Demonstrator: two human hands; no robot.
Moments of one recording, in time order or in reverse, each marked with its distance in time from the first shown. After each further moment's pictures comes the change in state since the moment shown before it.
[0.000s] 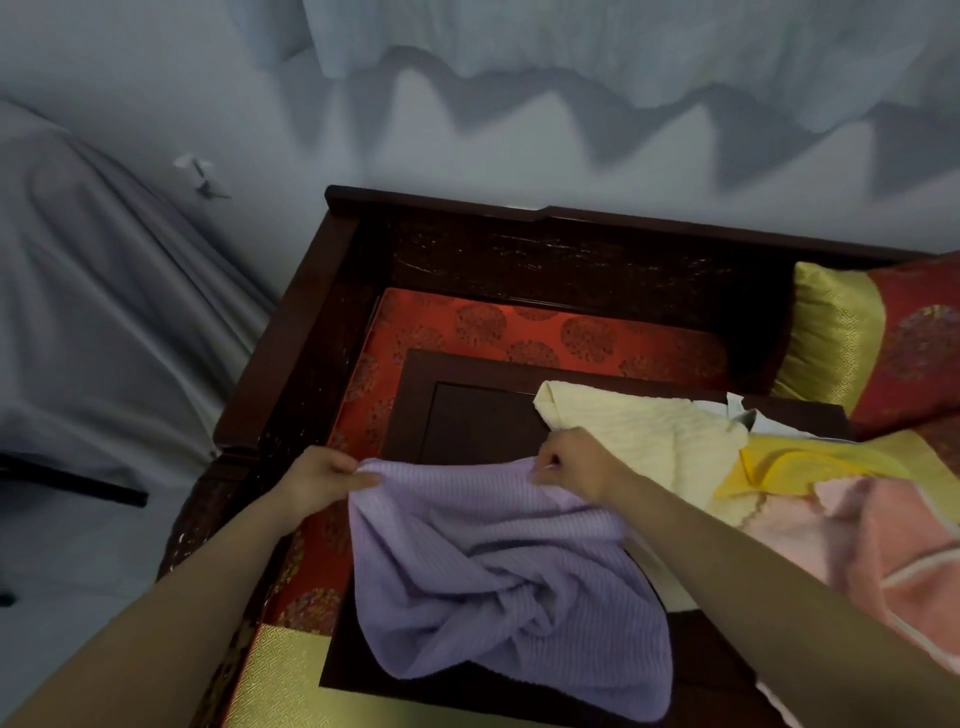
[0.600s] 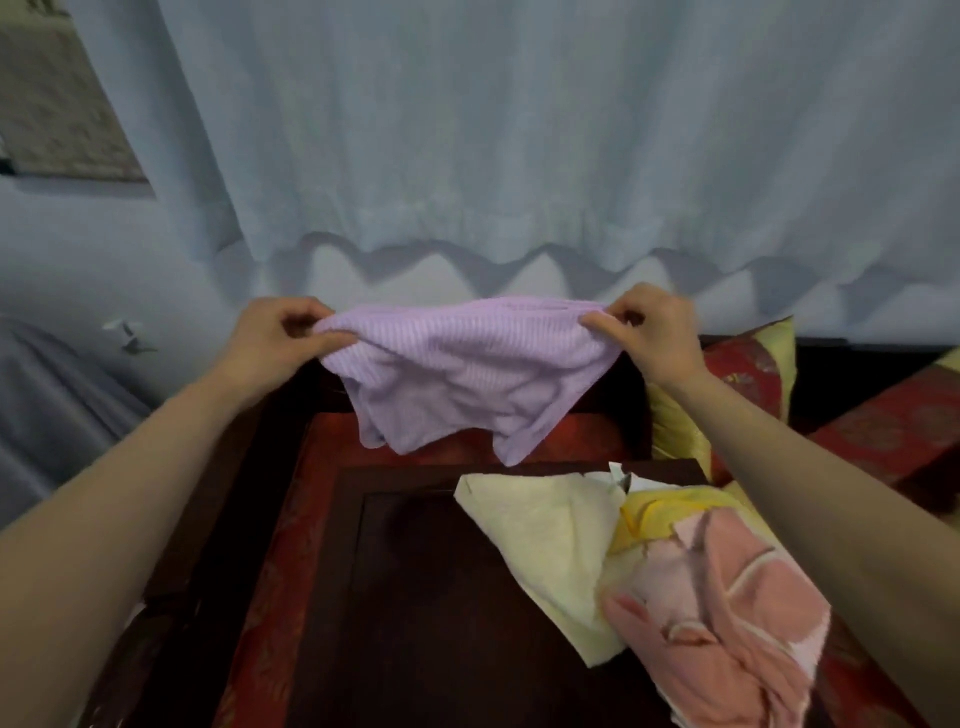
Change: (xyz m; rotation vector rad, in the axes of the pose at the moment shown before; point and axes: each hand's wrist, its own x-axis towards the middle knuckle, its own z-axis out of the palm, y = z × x) left_hand -0.075 0.282 -0.071 0.025 0.283 0.949; right_hand -0.125 -0.008 -0.281 -0.009 1.130 -0.063
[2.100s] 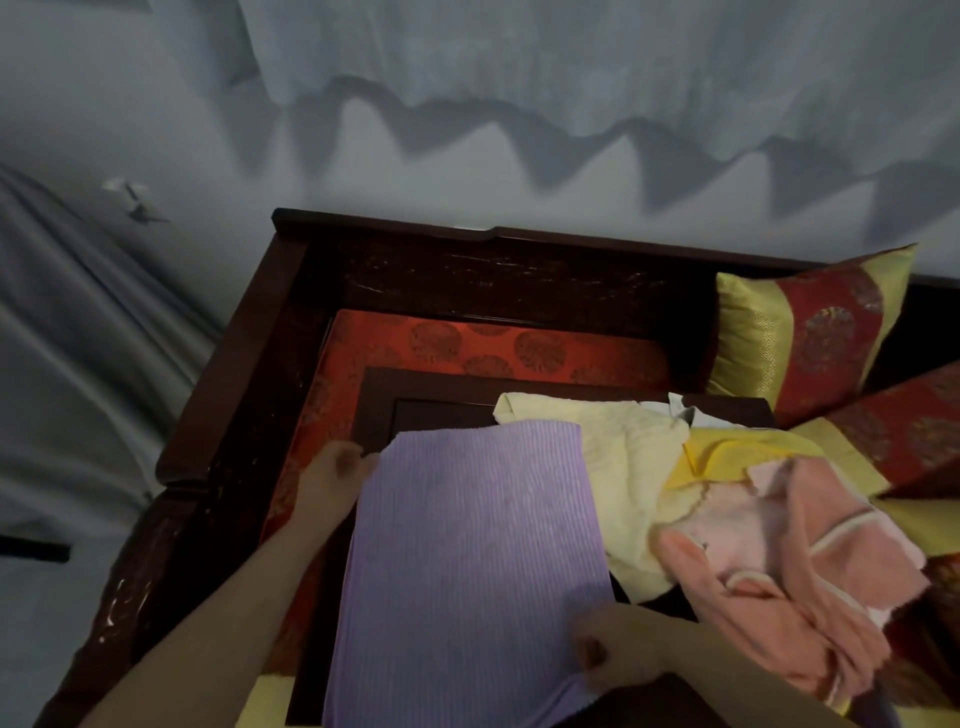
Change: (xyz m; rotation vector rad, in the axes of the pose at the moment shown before) left_hand -0.189 -0.185 0.114 0.017 -0.069 -0.836; right_hand -0.327 0.020 0.116 0.059 -1.634 0.100
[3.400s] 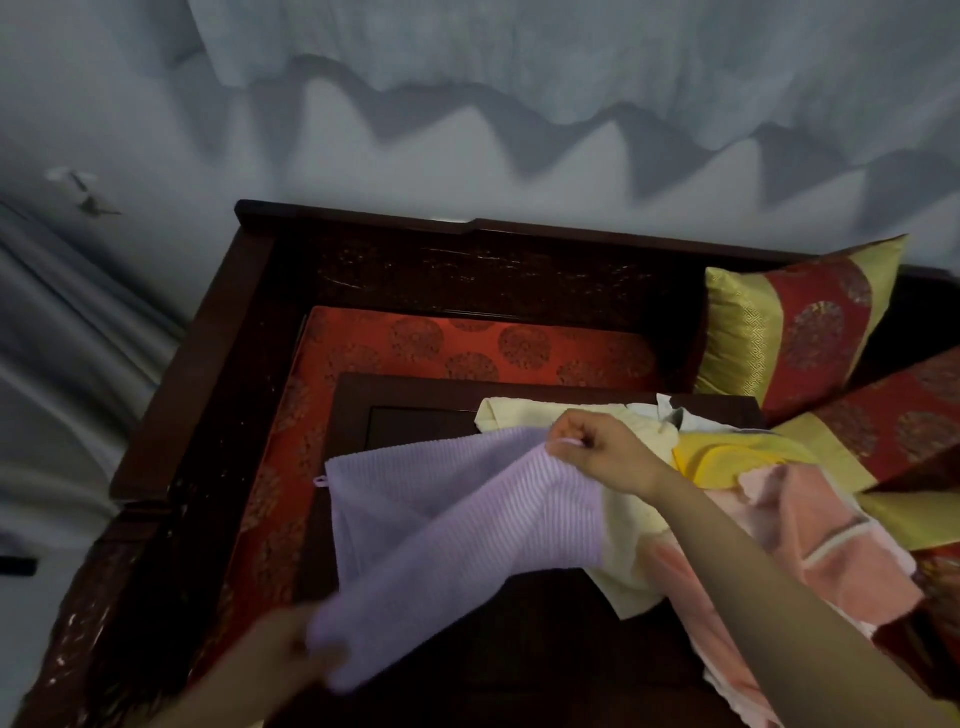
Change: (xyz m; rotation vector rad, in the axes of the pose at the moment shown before) left_hand -0.081 -0.031 -0.034 0.217 -0.556 -0.025; right_hand 0.019 -0.012 -0.165 0.504 0.732 -0.046
